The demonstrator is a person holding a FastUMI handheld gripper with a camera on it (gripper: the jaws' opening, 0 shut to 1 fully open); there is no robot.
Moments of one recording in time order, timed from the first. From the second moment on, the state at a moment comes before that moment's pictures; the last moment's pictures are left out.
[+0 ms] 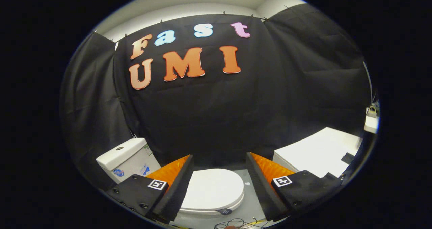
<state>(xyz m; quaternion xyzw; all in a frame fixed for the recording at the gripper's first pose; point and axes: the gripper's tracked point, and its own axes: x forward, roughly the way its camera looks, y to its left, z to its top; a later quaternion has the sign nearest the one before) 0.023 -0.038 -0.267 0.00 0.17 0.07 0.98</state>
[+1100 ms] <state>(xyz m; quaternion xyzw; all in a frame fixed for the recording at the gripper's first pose) -0.053 -0.092 -0.637 0.25 0.50 -0.01 0.83</state>
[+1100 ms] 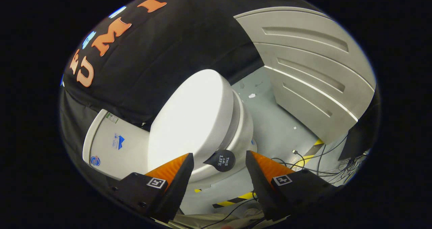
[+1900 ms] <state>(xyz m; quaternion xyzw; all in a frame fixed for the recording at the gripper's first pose) -0.041 -0.090 -0.663 0.41 0.48 -0.03 0.77</state>
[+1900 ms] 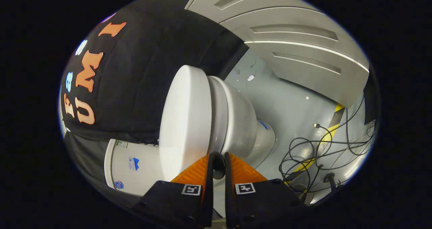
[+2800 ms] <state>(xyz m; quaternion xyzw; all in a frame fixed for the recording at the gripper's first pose) -0.008 -0.044 -0.547 0.27 0.44 -0.07 0.85</state>
